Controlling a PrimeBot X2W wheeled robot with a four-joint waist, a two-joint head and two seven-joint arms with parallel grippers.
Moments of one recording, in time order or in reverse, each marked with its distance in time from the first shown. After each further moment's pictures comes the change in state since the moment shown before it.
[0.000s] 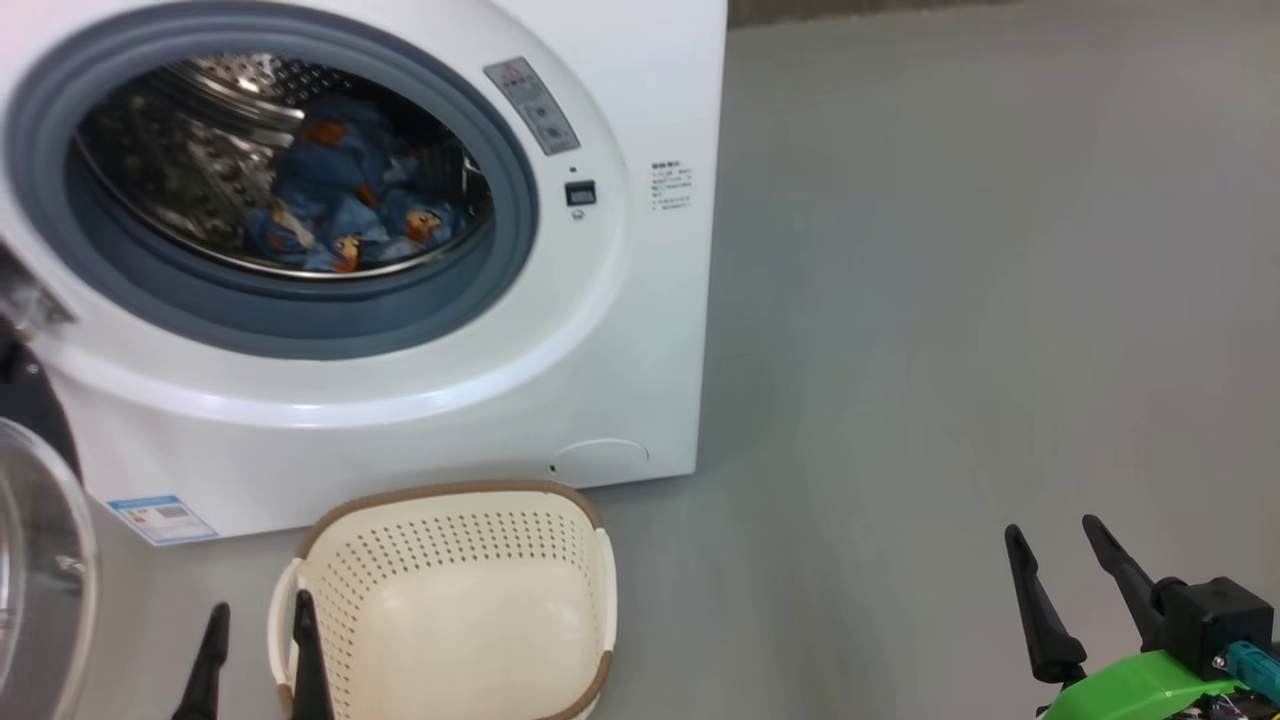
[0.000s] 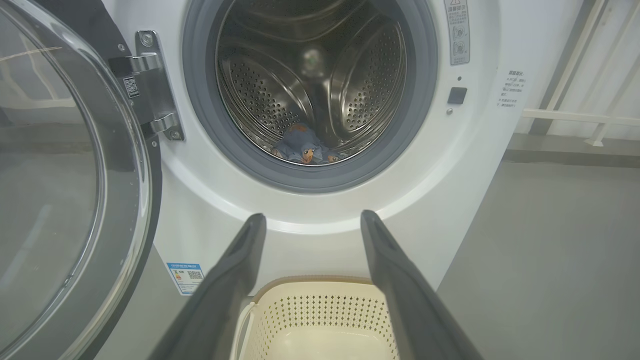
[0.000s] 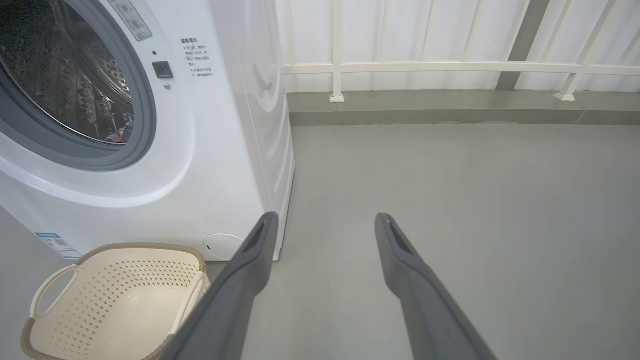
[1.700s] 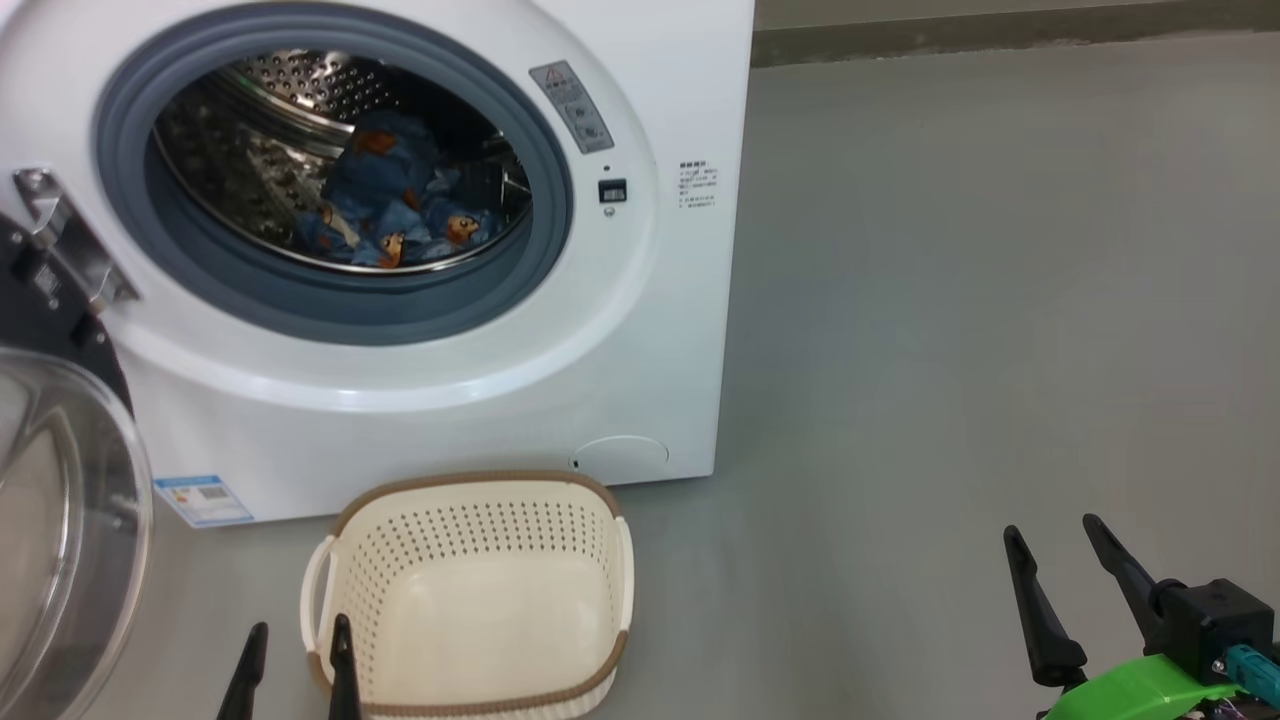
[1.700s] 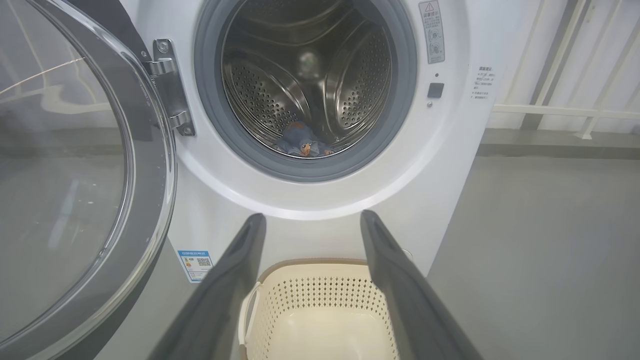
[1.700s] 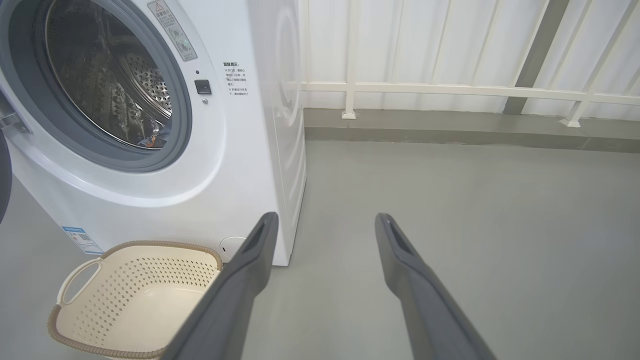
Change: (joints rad) left arm 0.042 0.009 -0.057 -0.006 0.015 0.007 0.000; right arm 0.025 0.010 -0.003 -0.064 -0.032 0.000 0.038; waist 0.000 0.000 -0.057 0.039
